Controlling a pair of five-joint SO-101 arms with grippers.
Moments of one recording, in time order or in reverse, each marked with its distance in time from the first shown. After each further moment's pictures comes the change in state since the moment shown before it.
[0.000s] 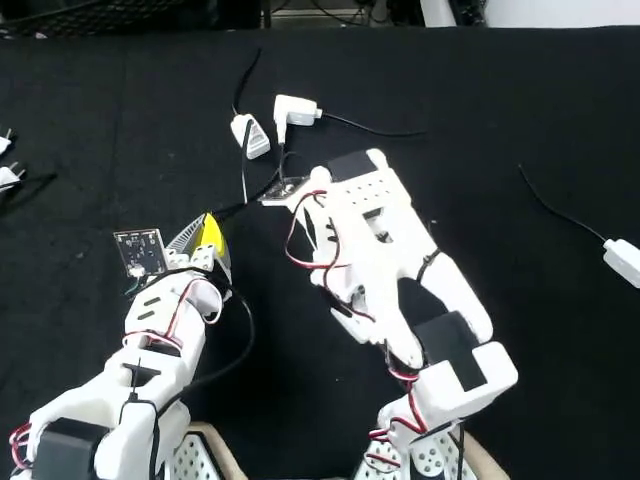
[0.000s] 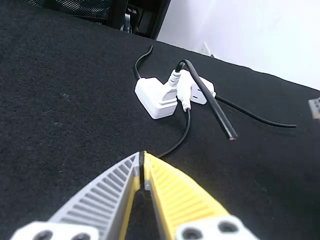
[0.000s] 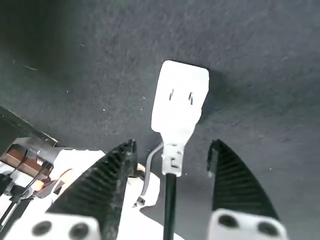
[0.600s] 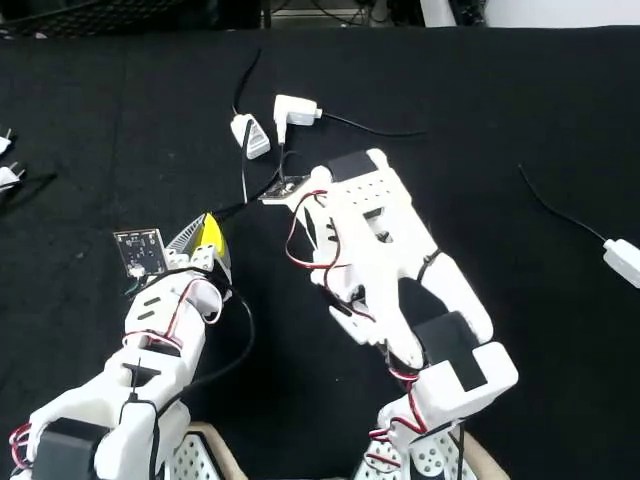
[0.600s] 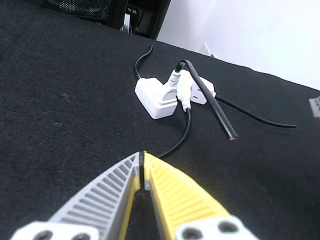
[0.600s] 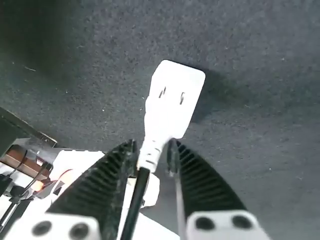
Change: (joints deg) left arm 0.0 0.0 0.0 0.0 0.0; right arm 0.1 0.0 0.0 0.0 0.0
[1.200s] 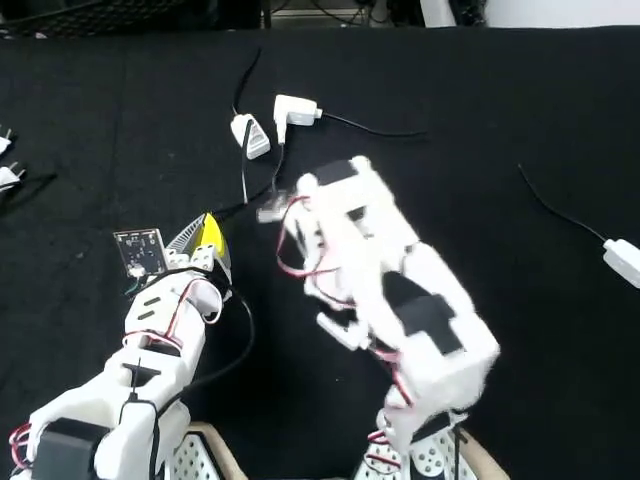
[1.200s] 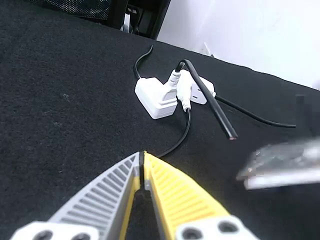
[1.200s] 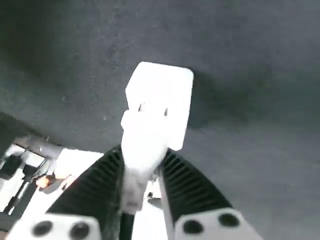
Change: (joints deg) left arm 0.0 0.0 0.0 0.0 0.0; right arm -3.6 10.7 0.4 -2.9 -2.5
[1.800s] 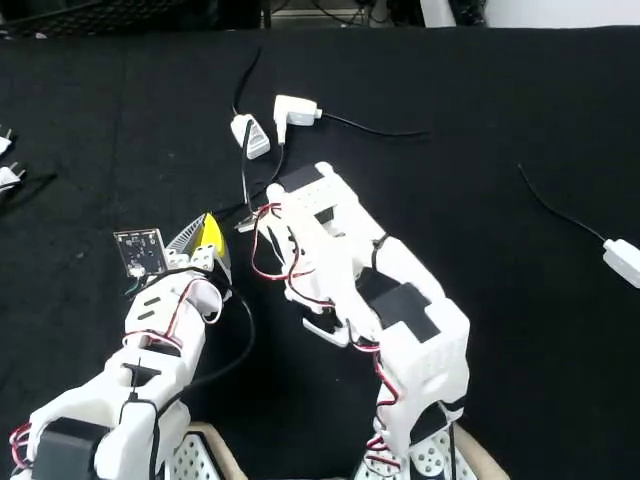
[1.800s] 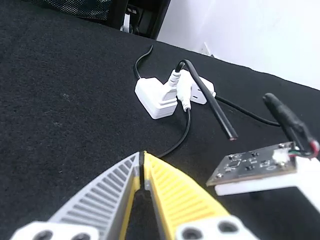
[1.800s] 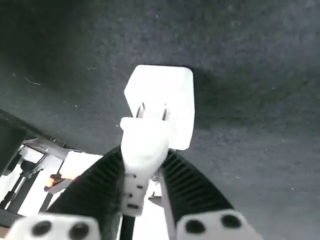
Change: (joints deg) left arm 0.0 0.0 0.0 0.0 0.0; right arm -4.0 4.6 -5.7 3.2 -2.9
